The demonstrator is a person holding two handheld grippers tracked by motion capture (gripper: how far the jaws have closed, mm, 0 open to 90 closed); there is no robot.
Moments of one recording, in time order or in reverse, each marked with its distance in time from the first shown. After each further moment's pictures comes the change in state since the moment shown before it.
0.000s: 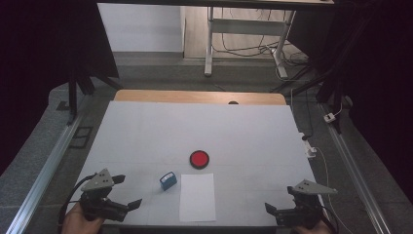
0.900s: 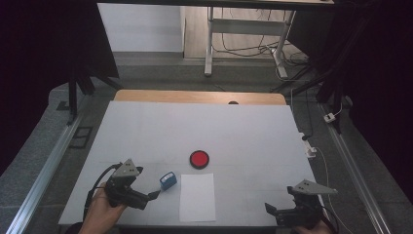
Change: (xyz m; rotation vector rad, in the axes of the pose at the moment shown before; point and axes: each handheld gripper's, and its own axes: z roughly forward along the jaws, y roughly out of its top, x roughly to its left) left arm -0.003 0.033 0.045 0.076 0.010 0.051; right arm 0.000 0.000 0.000 0.000 0.002 -0.002
